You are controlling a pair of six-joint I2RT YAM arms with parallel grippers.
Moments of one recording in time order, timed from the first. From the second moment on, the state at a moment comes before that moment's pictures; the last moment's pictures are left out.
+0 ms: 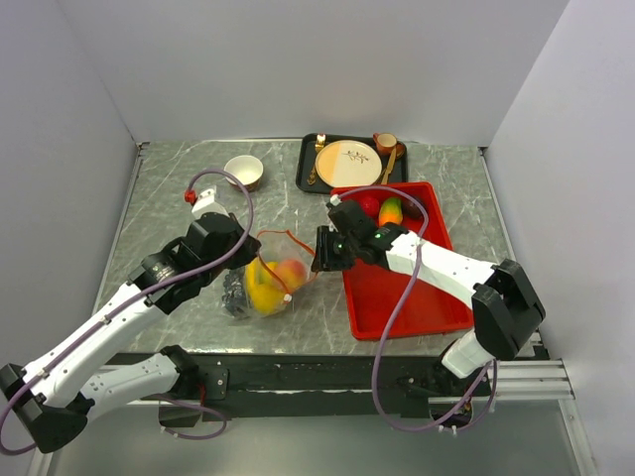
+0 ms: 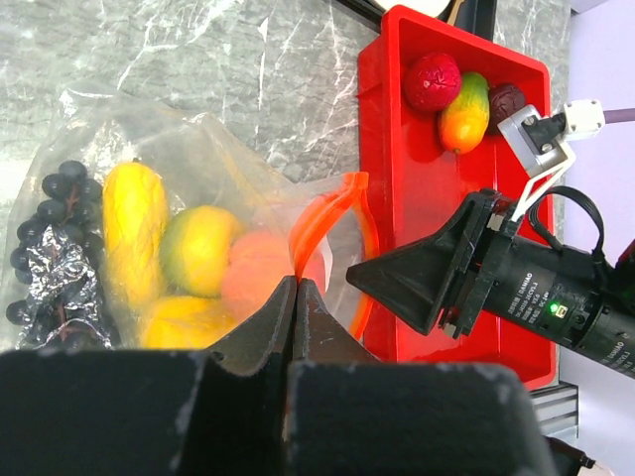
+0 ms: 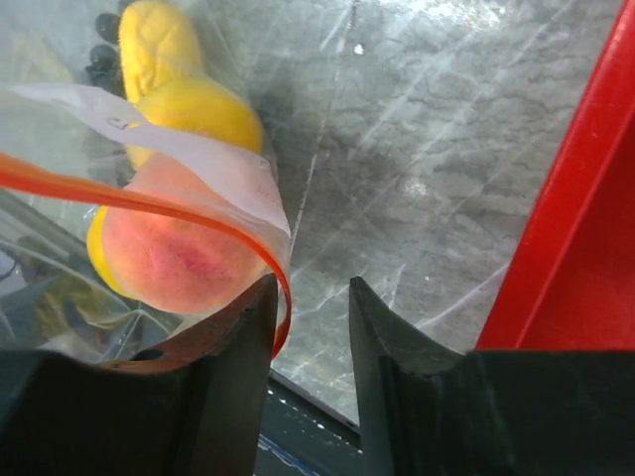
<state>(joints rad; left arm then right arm) -0.74 0.94 1.02 -0.65 -0.35 -0.91 0.74 1.53 1.08 -0.44 -0.13 0.65</state>
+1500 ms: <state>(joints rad) -0.69 1.06 1.12 -0.87 -0.40 -0.81 0.86 1.73 1.25 -0.41 -0.19 0.70</state>
